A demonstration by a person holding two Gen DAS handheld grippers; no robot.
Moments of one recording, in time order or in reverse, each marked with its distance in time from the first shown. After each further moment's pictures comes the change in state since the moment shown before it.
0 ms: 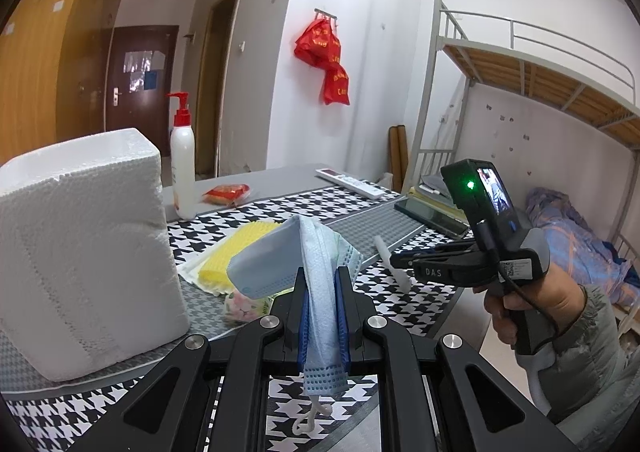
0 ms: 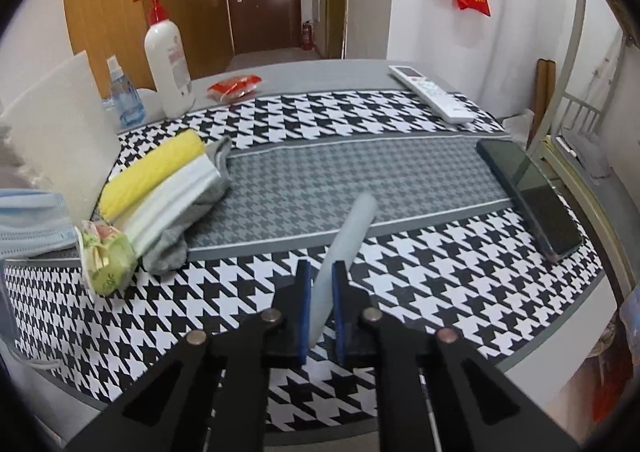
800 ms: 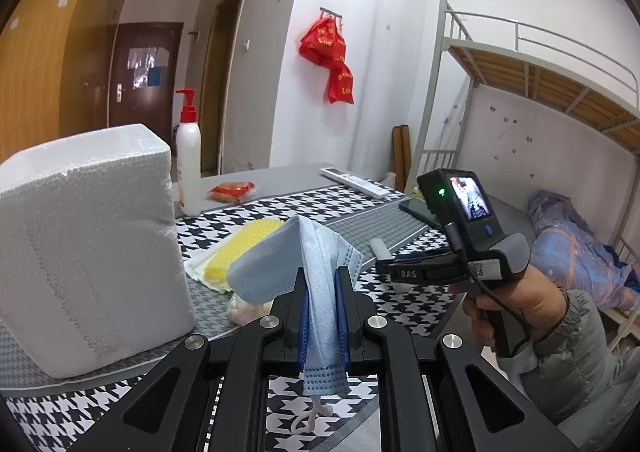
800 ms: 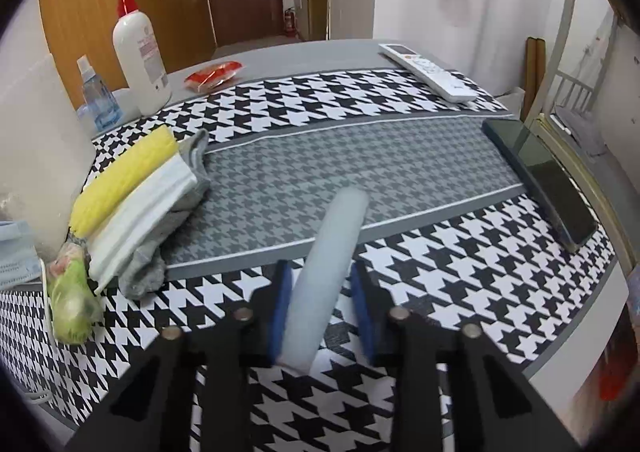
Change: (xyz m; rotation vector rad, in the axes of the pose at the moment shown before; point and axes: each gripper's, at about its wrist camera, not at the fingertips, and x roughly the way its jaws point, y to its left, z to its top) left arm 0.000 0.000 0.006 -0.022 0.010 0.000; right arm 0.029 0.006 0.009 0.042 0.059 -0.031
